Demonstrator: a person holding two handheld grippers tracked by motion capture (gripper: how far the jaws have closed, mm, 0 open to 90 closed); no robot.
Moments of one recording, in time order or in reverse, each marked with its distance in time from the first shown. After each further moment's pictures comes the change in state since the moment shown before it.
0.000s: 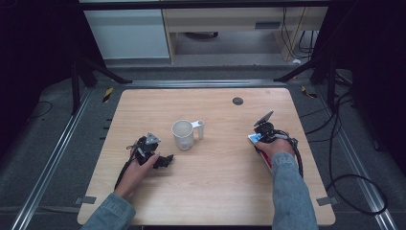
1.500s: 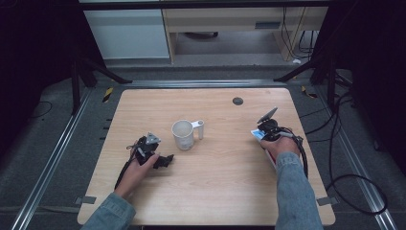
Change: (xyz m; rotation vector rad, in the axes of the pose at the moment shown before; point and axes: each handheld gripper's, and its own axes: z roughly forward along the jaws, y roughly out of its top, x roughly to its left) left arm 0.000 0.000 0.000 -0.002 -0.003 0.001; right arm -0.006 -0.001 -0.023 -0.024 -0.014 -0.015
